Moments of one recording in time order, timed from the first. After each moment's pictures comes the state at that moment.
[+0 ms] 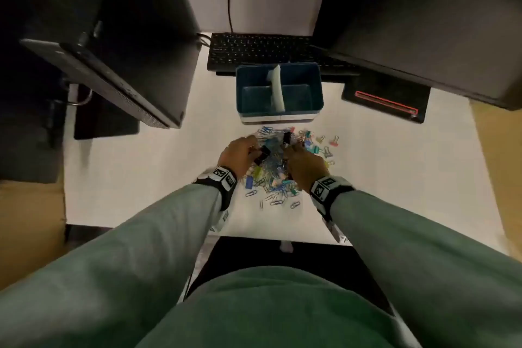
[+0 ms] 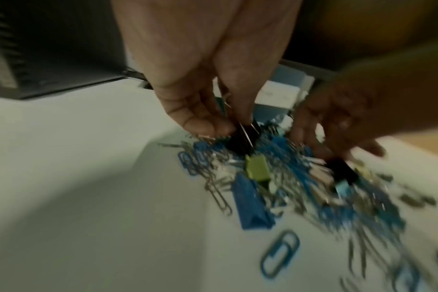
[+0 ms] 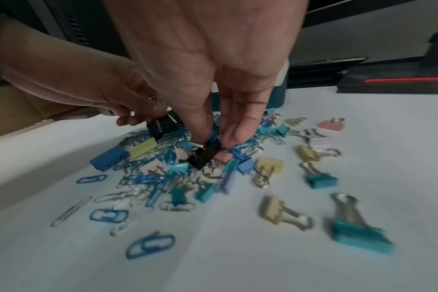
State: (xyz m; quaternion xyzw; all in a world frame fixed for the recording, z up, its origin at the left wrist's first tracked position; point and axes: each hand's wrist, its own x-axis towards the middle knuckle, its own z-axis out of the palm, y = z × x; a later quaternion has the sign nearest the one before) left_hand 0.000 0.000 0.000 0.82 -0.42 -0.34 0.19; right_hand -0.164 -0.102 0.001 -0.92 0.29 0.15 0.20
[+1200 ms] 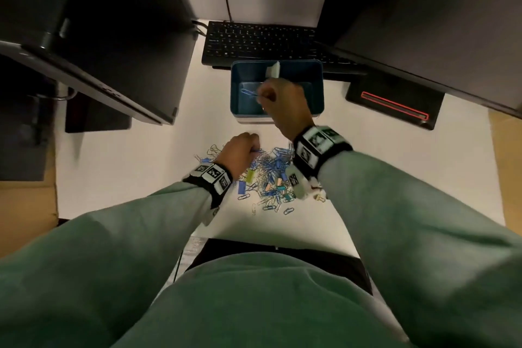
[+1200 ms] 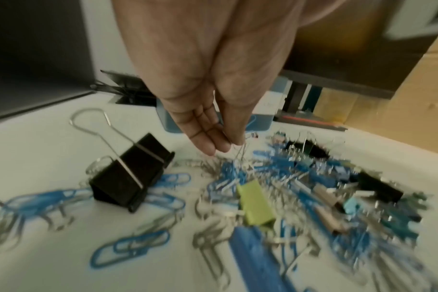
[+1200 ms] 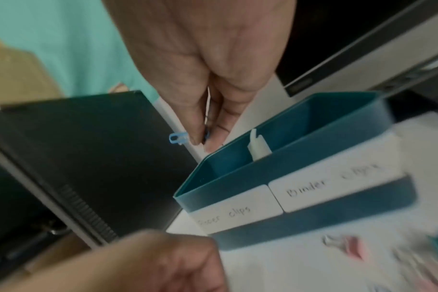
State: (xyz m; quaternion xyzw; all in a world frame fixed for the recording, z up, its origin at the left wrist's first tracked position) left_hand 0.004 -0.028 -0.005 0.81 -0.47 -0.33 0.13; right_hand -0.067 -0.173 0.065 -0.84 0.31 -0.13 0.43
